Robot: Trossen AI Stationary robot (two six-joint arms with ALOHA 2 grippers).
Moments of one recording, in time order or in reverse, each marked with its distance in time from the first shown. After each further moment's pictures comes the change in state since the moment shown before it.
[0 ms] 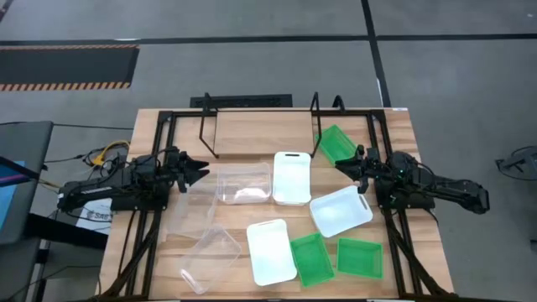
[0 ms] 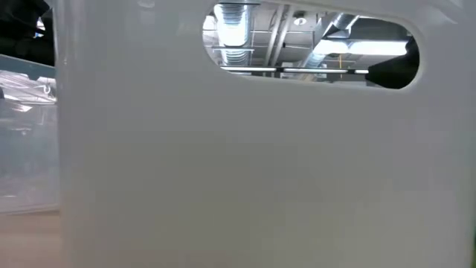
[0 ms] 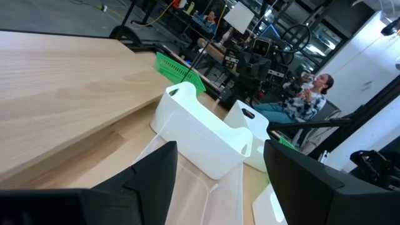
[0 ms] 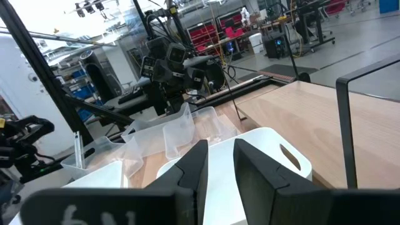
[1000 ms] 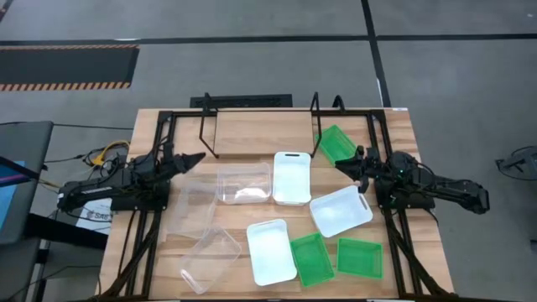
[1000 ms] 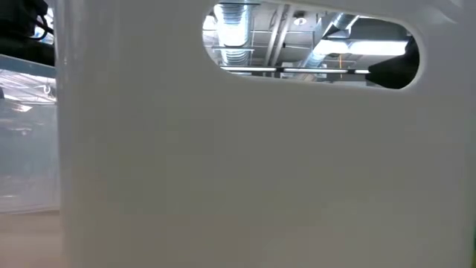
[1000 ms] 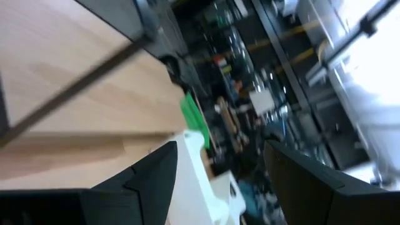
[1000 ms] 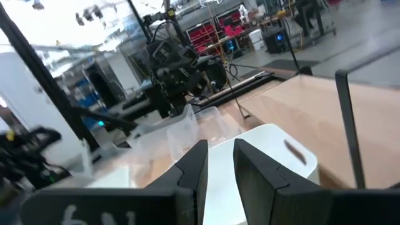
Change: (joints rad) left arm 0.000 0.000 -0.003 0.048 -0.293 -0.538; right arm 0.000 0.000 0.000 0.010 0.000 0.090
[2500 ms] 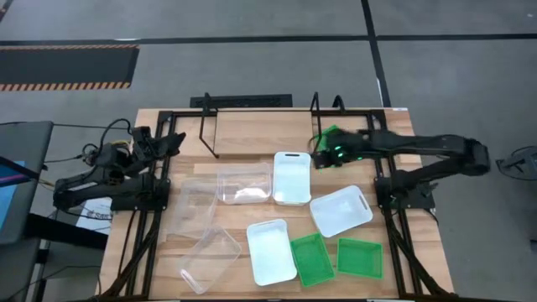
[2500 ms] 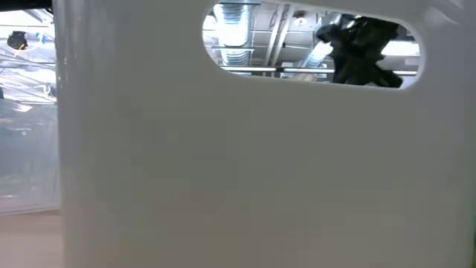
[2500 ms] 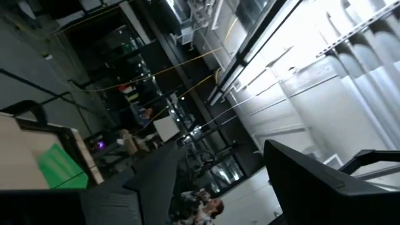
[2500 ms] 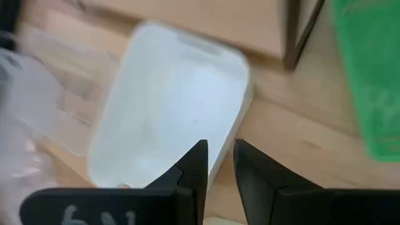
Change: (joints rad) left arm 0.000 0.084 0.286 0.233 0.096 0.097; right arm 0.076 1.203 0.921 -0.740 0.184 0.593
